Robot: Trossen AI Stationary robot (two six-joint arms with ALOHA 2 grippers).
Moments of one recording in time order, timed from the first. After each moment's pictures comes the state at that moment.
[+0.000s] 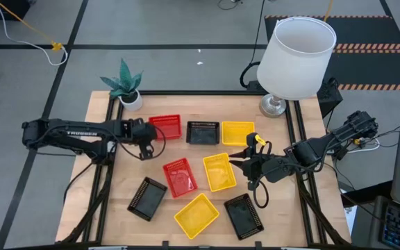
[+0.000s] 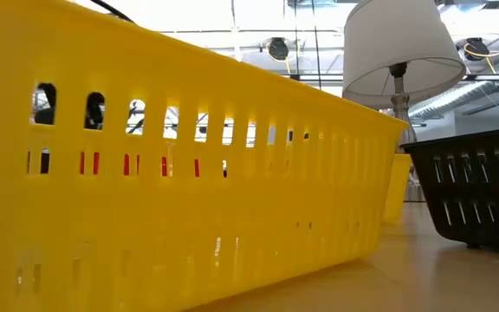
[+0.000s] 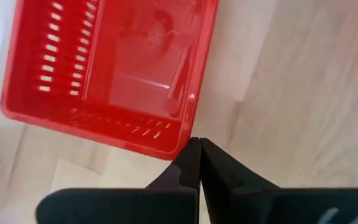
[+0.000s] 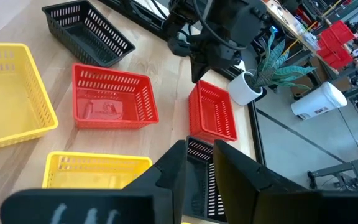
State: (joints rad) left arm 0.20 1.09 0.58 -0.68 -0.19 -0.05; right arm 0.46 1.25 1.19 -0.57 0.62 -0.22
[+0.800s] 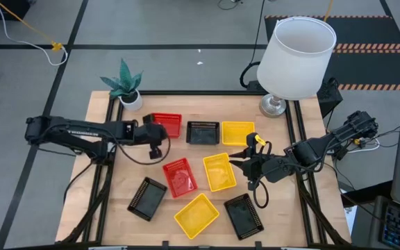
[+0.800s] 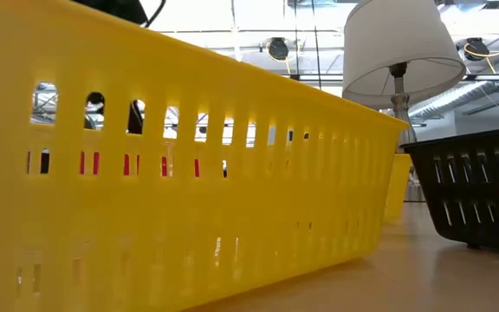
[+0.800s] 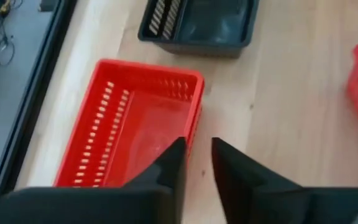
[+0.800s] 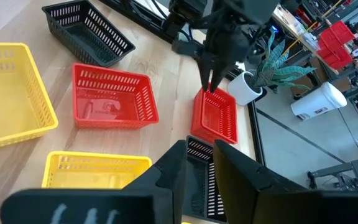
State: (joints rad) left arm 0.08 1.16 0.69 -0.49 -0.32 0.07; right arm 0.47 1.25 1.19 -0.57 0.62 -0.22
